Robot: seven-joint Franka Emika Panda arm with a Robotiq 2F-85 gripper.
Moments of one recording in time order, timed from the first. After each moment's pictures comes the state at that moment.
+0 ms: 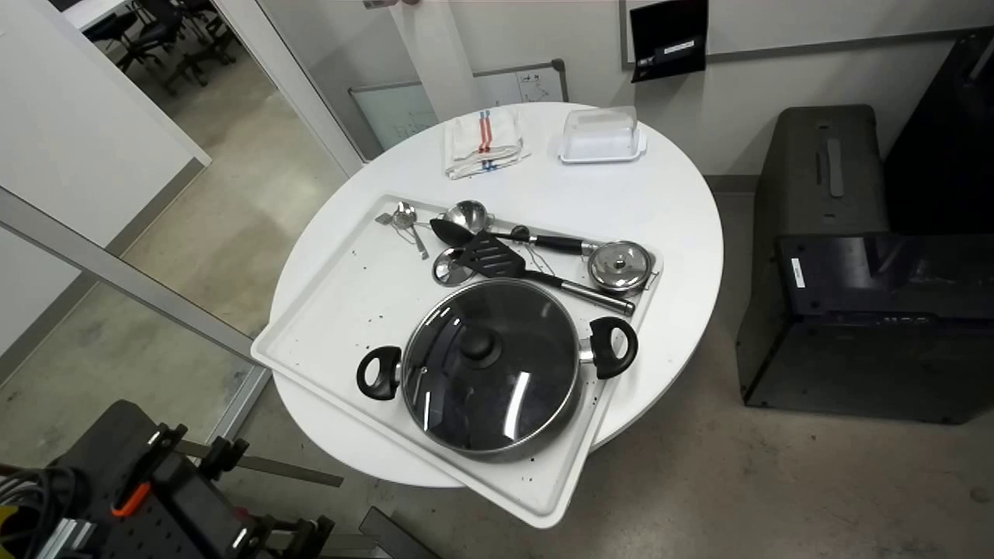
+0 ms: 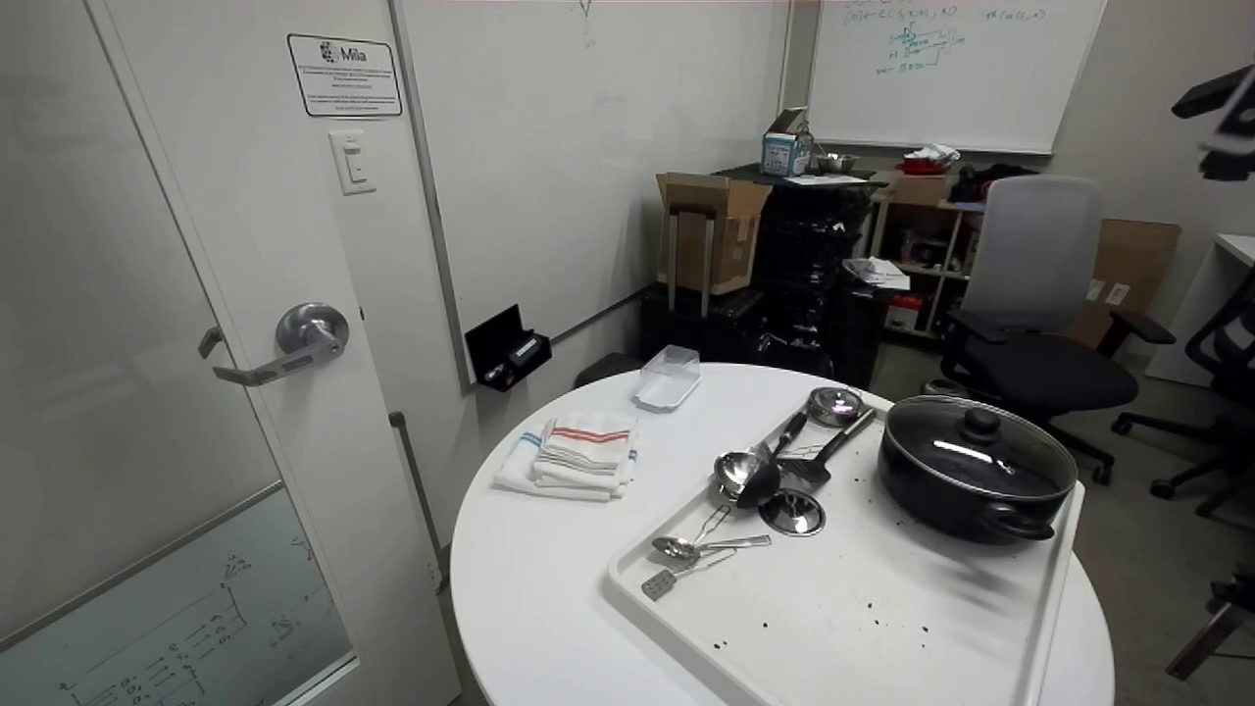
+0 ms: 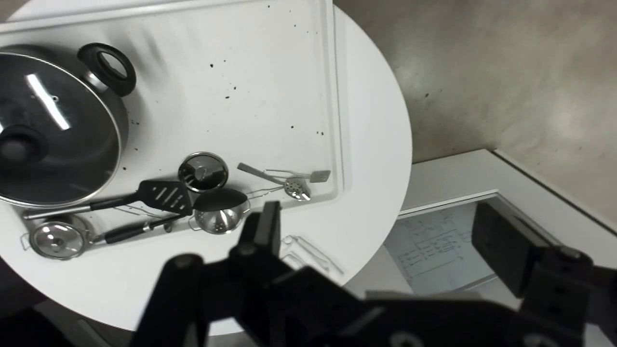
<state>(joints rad) 0.09 -0.61 0.22 -2.54 0.29 2.18 0.26</state>
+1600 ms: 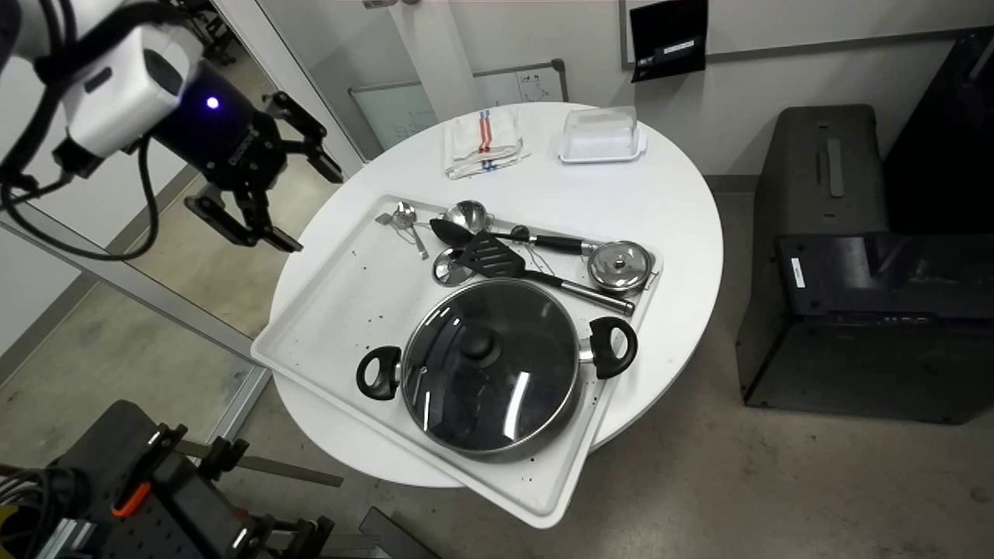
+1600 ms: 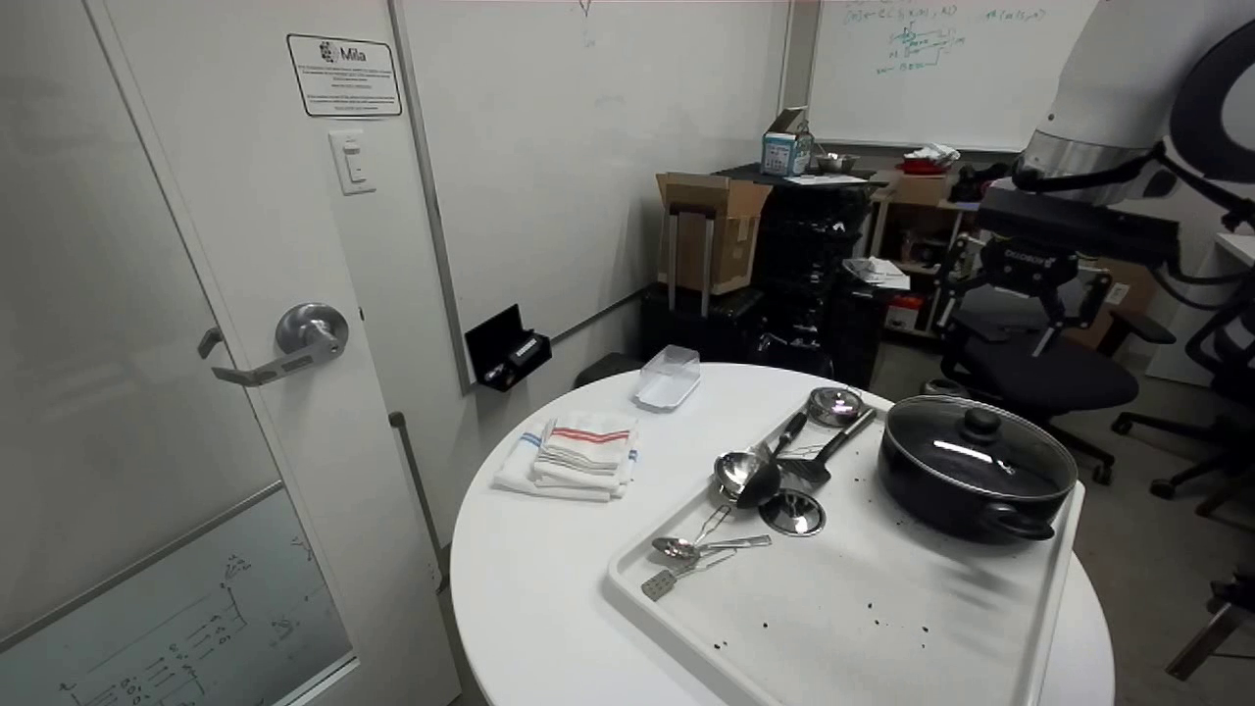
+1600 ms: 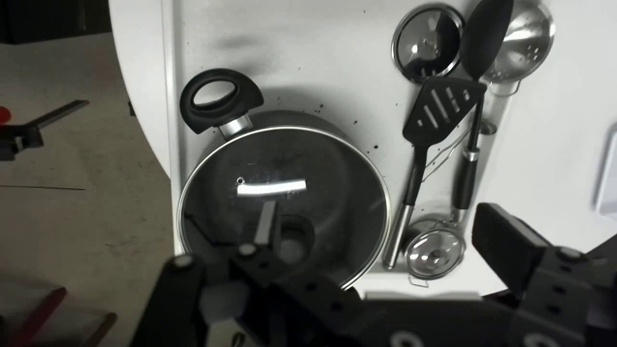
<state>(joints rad) -0.16 0.02 0.07 -2.50 -0.15 2.66 1.49</state>
